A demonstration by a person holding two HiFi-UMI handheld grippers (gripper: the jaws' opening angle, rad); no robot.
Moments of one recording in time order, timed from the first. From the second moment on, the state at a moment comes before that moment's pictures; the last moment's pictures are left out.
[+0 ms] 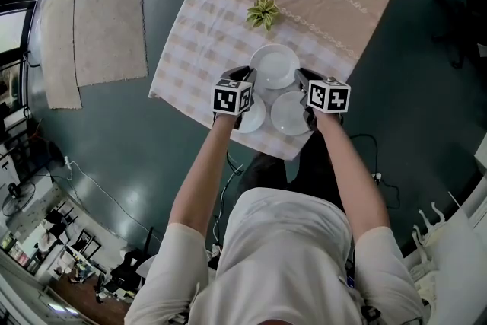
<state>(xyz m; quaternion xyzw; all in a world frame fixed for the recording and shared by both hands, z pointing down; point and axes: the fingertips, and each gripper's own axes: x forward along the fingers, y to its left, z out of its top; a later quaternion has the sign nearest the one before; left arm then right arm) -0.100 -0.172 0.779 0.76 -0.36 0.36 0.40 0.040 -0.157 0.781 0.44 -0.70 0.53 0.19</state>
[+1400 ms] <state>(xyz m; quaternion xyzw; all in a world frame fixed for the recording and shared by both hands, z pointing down) -0.069 -0.101 0.732 0.75 -0.39 0.32 0.42 0.070 -0.091 0.736 0.39 -0.73 0.51 0.25</state>
